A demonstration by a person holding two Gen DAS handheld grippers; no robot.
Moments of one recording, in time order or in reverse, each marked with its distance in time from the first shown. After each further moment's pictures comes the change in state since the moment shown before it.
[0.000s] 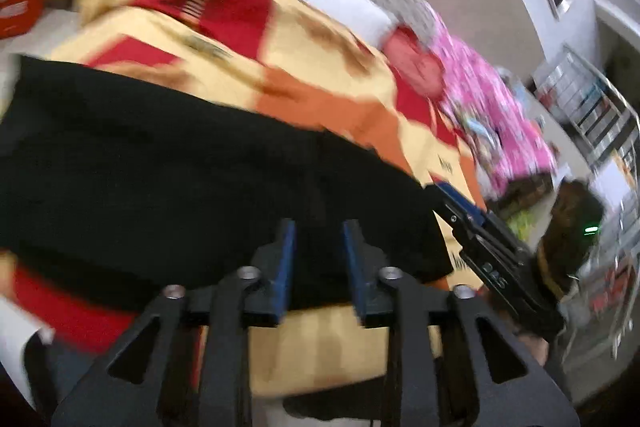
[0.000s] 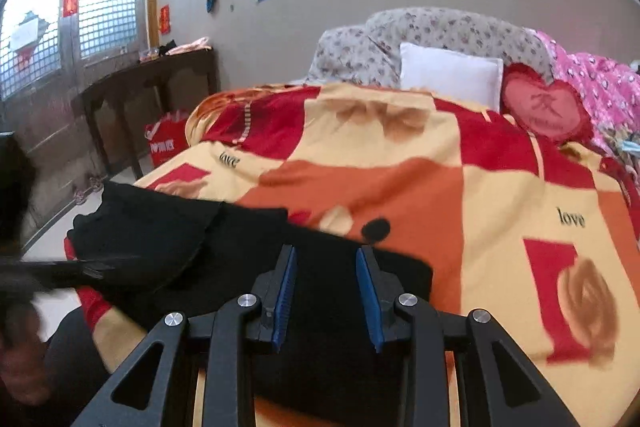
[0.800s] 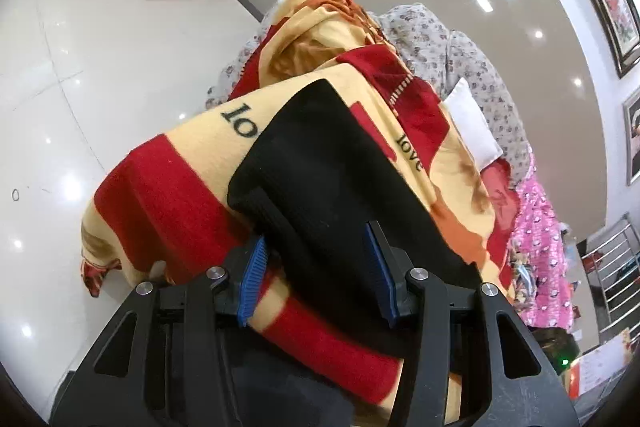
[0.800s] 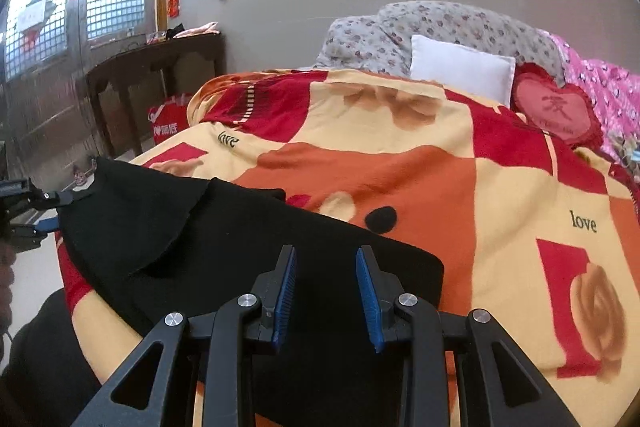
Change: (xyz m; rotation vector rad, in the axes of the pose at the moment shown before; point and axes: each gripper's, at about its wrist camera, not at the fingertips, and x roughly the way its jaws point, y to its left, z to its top) left arm -0.071 0.129 -0.004 -0.441 -0.229 0.210; right arm 0.017 0.002 -0.009 -0.033 0.047 0.018
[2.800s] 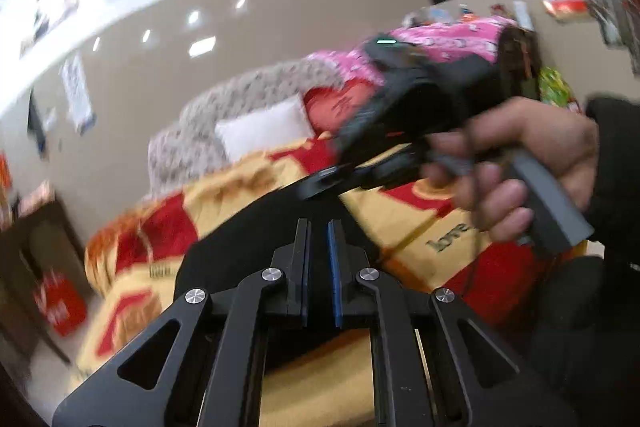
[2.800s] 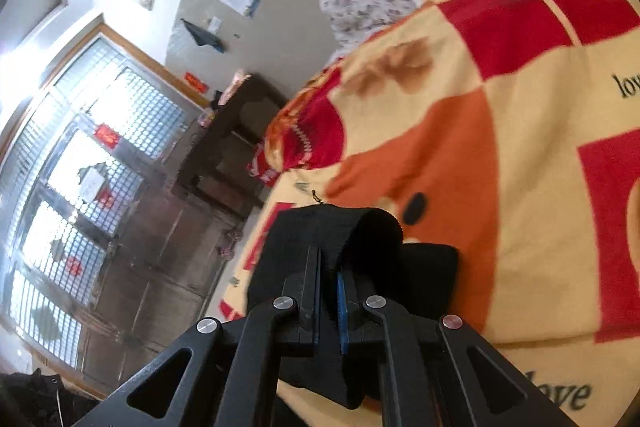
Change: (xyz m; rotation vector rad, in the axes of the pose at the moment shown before) left arm -0.031 -0.243 -0.207 1.262 -0.286 -0.181; right arm -0.015 -0.126 0.027 0.576 0.128 0.535
